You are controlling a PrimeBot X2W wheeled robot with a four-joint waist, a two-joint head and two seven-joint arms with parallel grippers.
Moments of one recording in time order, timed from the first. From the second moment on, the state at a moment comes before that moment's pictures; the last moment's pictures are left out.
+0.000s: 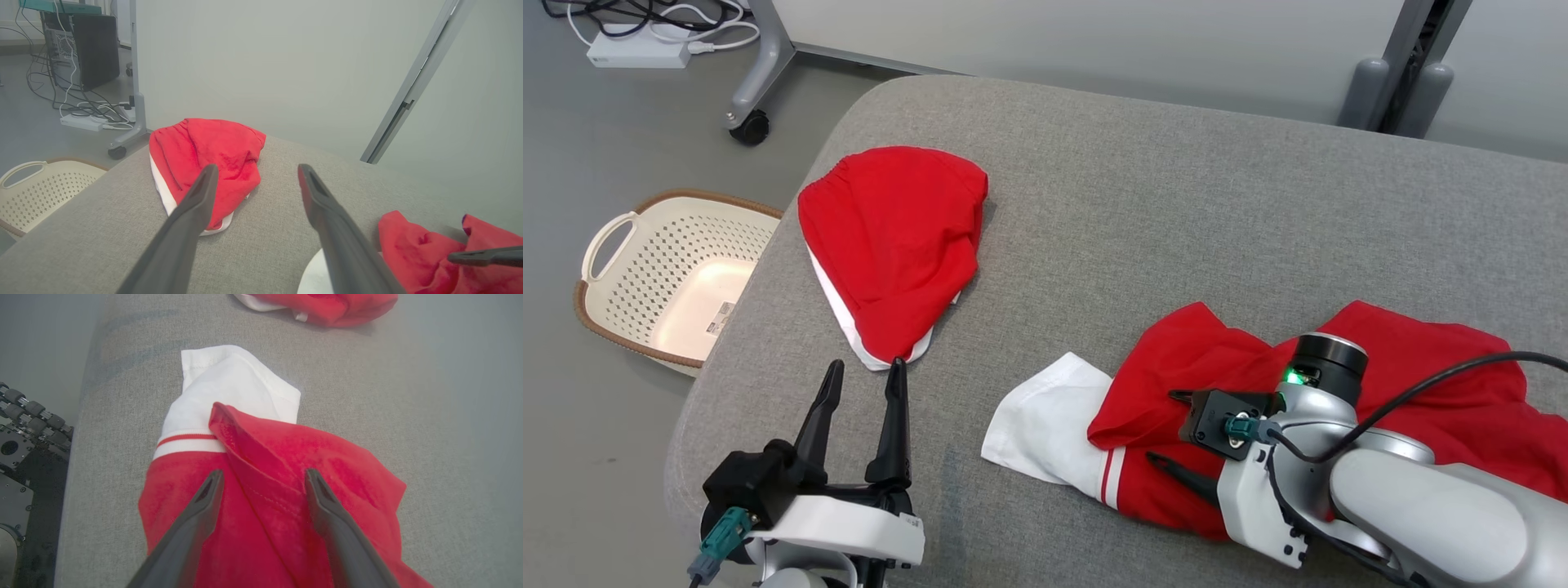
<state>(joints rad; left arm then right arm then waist) -0.07 0.05 -0.21 0.17 -0.42 0.01 -0.26 -0.79 -0.52 1.28 0.24 0.48 0.13 0.19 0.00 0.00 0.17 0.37</state>
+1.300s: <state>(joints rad) -0.05 0.05 -0.14 0.17 -0.38 -0.01 -0.26 -0.89 -0.53 0.92 0.45 0.54 0.13 -0.10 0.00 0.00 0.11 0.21</state>
